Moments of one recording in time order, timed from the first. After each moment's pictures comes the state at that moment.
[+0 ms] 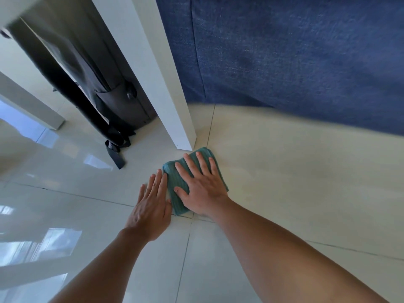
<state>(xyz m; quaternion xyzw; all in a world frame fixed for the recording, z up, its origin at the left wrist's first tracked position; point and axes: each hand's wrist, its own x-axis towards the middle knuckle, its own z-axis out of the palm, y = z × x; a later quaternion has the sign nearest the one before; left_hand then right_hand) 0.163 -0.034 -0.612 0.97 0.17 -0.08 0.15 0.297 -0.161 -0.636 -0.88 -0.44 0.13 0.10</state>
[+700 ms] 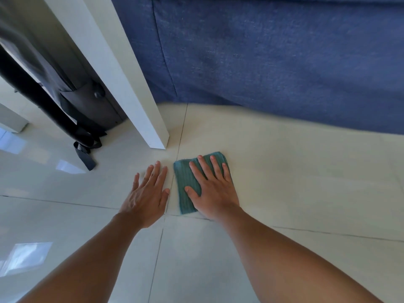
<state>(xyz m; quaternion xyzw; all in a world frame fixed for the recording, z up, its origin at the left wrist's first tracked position) 0.203 -0.065 -0.609 0.98 0.10 -0.13 0.08 0.302 -0.255 -0.630 -0.93 -0.33 0.14 0.11</state>
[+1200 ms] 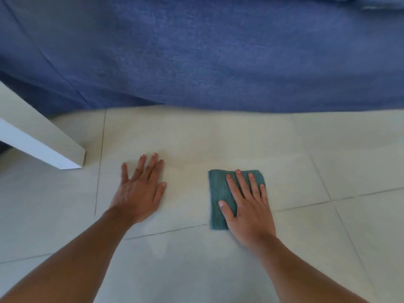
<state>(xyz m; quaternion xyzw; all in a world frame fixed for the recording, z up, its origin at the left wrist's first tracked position) 0.307 -0.171 -0.617 0.99 -0.06 -0.11 0.03 0.293 -0.473 -0.633 -0.99 -0.10 0.10 0.08</state>
